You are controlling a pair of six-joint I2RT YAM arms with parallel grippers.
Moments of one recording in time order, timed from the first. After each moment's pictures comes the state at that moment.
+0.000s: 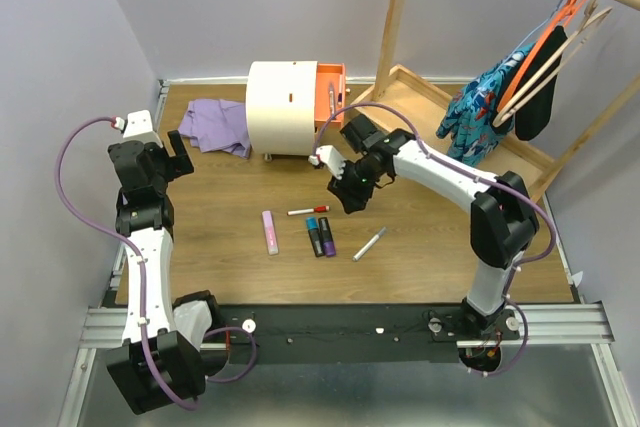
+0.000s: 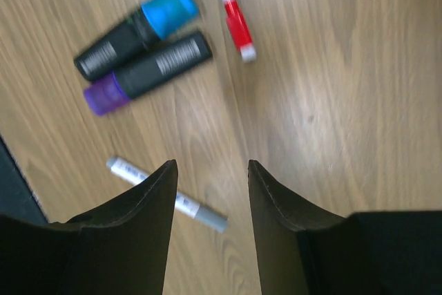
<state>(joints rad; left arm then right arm) 0.29 0.92 0.79 -0.16 0.03 -0.03 0.67 1.83 1.47 -0.86 -0.38 -0.54</state>
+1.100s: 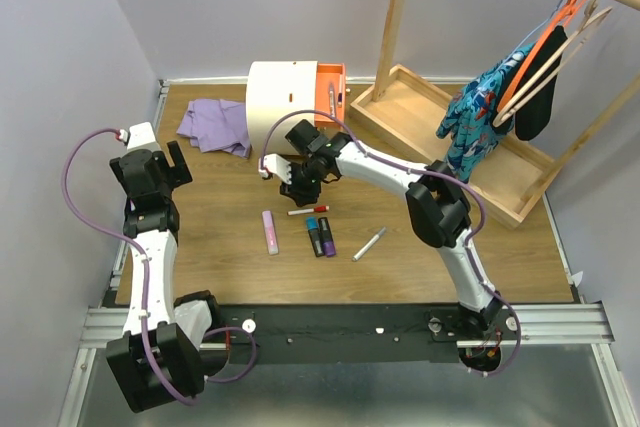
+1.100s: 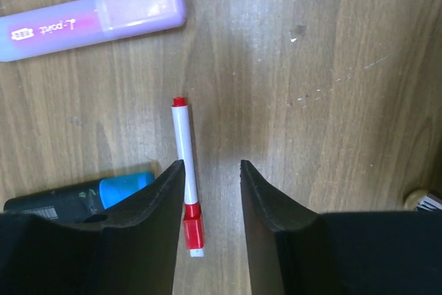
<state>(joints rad) 0.27 0.93 0.69 -0.11 -0.12 -0.03 0.84 2.23 1.86 -0.72 -0.41 -0.71</state>
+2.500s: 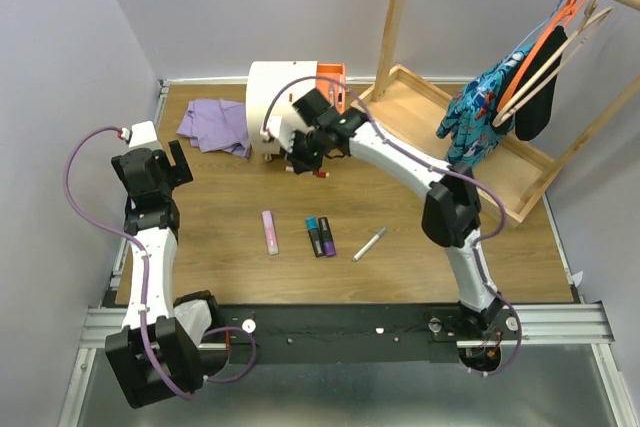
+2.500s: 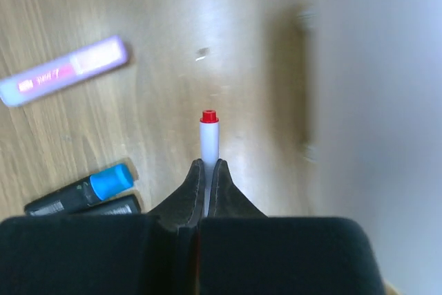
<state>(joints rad) 0.28 0.96 0.69 -0.08 -0.11 -0.01 0.80 2.19 2.03 -0.79 -0.35 -0.61</state>
